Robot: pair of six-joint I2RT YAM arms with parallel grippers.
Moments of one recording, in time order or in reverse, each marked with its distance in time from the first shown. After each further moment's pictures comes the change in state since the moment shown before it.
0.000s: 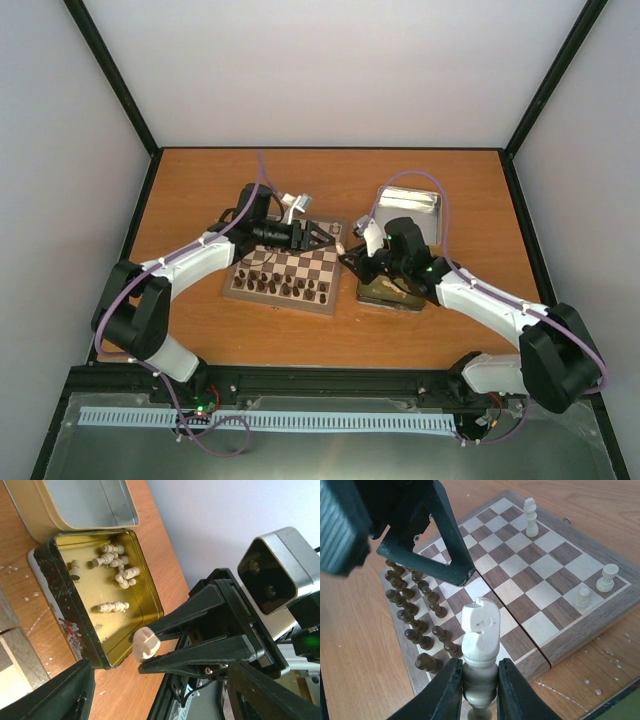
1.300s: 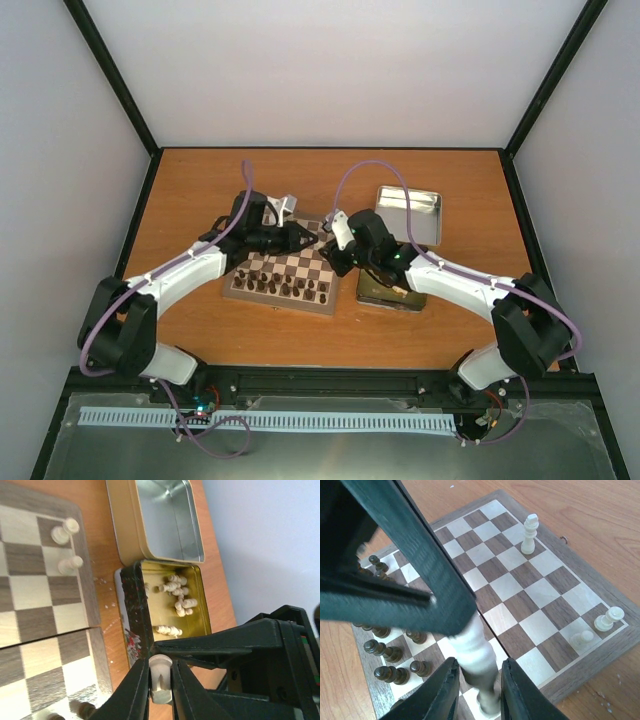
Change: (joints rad) left arm -0.010 -0.087 -0.068 -0.053 -0.309 -0.074; right arm 0.160 0.215 0.224 -0.085 0.262 -0.073
